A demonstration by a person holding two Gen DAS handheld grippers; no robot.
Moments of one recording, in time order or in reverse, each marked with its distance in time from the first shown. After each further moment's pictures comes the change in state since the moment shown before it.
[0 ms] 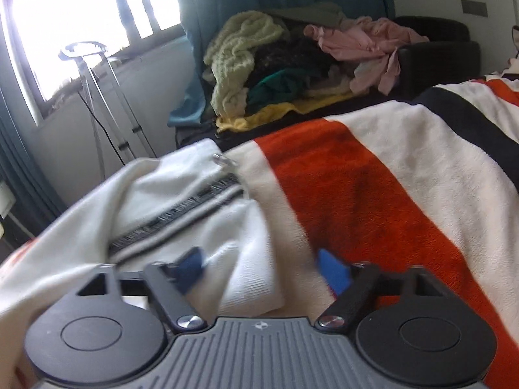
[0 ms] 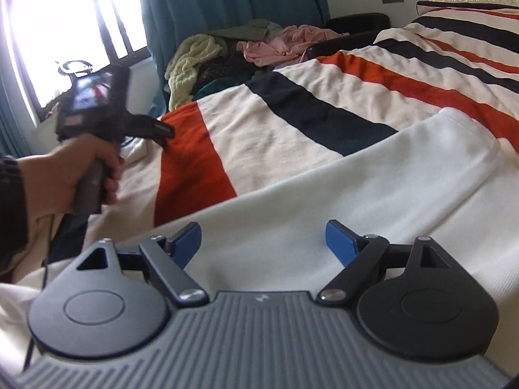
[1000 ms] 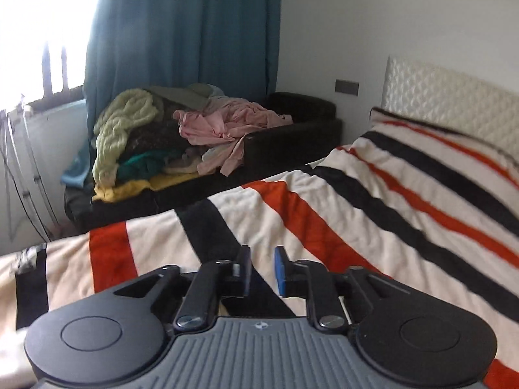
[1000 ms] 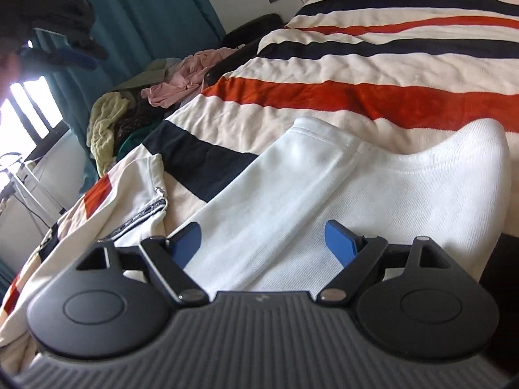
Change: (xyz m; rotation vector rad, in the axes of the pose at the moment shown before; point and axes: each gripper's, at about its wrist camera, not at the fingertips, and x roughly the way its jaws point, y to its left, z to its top) left arm -0.290 -0.133 0.026 -0.022 -0.230 -0.444; right arm -0.036 -0.093 0.019 0.340 -0.066 -0.201
